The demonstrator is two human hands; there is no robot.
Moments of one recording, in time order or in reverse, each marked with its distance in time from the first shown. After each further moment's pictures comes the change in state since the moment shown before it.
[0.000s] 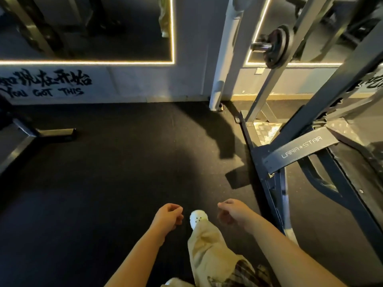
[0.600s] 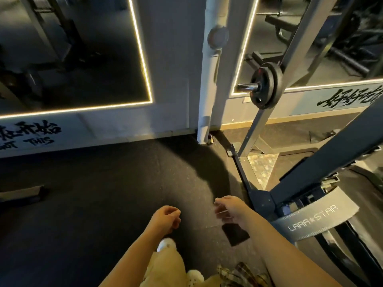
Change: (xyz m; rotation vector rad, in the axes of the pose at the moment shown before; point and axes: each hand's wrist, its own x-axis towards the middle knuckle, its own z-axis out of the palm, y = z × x) left_hand 0.201 0.302 0.022 0.129 -0.110 0.115; right_hand 0.205 -0.218 -0.207 0.306 -0.008 0.023
